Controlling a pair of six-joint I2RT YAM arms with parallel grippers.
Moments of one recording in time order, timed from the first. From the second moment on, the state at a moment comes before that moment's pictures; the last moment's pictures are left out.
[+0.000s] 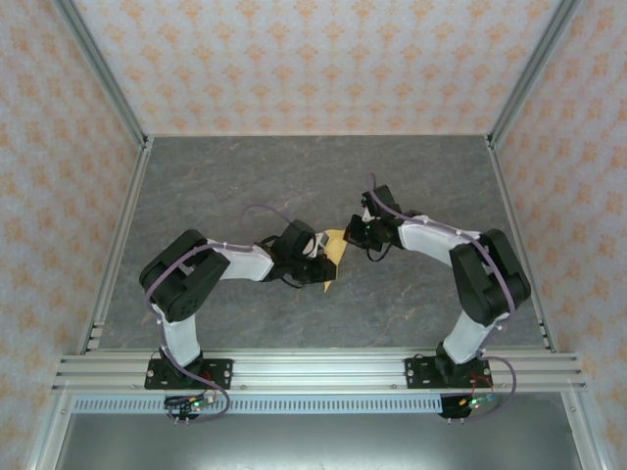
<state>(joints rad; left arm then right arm) -0.67 1.85 0.85 0.10 0.49 -0.79 0.45 1.67 0.97 -0.27 -0.30 0.73</state>
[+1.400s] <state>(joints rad) -0.67 1.86 0.85 0.11 0.48 -0.82 0.51 1.83 0.94 -0.09 -0.40 0.62</state>
